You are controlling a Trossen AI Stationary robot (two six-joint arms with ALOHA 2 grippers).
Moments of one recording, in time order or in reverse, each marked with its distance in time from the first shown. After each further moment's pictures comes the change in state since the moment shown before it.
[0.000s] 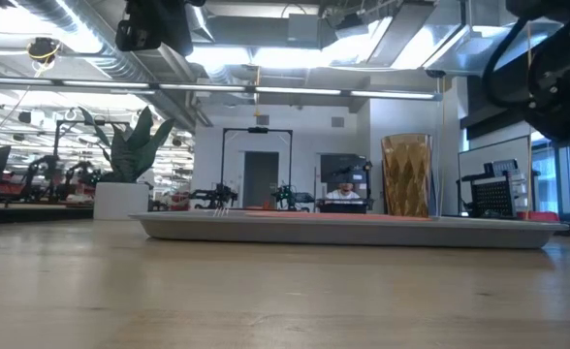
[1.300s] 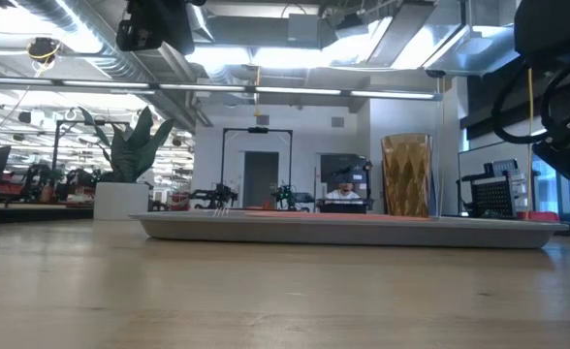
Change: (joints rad) left arm 0.000 0.000 0.000 0.008 0.000 -0.004; right arm -0.008 -0.001 -0.157 0.200 -0.070 -0.079
